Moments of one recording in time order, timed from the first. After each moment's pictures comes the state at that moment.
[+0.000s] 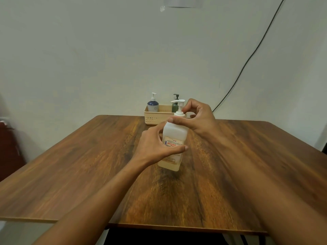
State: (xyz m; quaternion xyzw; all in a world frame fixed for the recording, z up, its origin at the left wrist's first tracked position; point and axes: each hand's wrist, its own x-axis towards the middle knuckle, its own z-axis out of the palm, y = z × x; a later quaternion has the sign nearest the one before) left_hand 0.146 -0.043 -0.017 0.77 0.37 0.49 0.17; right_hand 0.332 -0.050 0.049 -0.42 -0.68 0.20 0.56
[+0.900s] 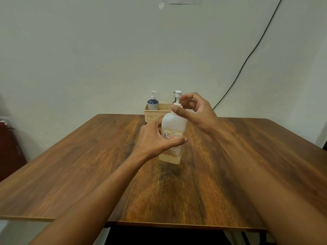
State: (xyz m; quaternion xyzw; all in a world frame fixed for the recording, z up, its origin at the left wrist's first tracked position) left_hand 0.146 -0.047 -0.003 0.76 0.37 0.50 0.18; right_hand 0.334 -0.049 0.055 -0.41 -0.68 0.27 0.54
